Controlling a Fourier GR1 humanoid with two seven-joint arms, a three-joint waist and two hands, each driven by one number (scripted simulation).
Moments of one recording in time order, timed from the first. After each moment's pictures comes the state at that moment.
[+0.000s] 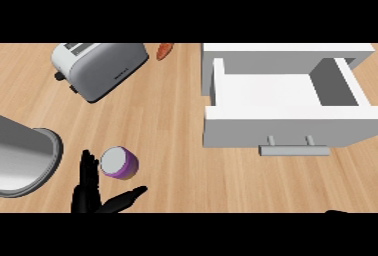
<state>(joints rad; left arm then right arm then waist) 0.22 0.00 -0.09 -1.37 0.10 0.44 -0.33 0.19 -0.08 -0.22 -2.22 -0.10 0.06 0.22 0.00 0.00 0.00</state>
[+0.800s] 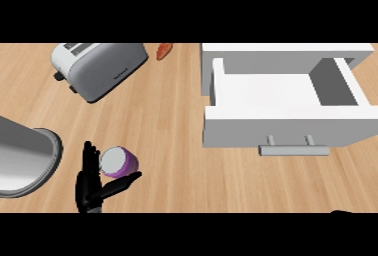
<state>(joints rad) -0.03 0.04 0.06 -0.95 0.23 0.33 -0.53 0.18 -0.07 -0.26 -2.22 -0.11 0.10 0.23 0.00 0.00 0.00</state>
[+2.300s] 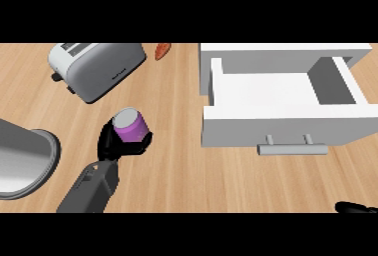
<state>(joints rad) -0.47 0.07 0.11 -0.55 0.23 0.03 -0.62 0.10 -0.08 -0.29 -2.24 -0.09 0.10 0.28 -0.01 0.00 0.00</state>
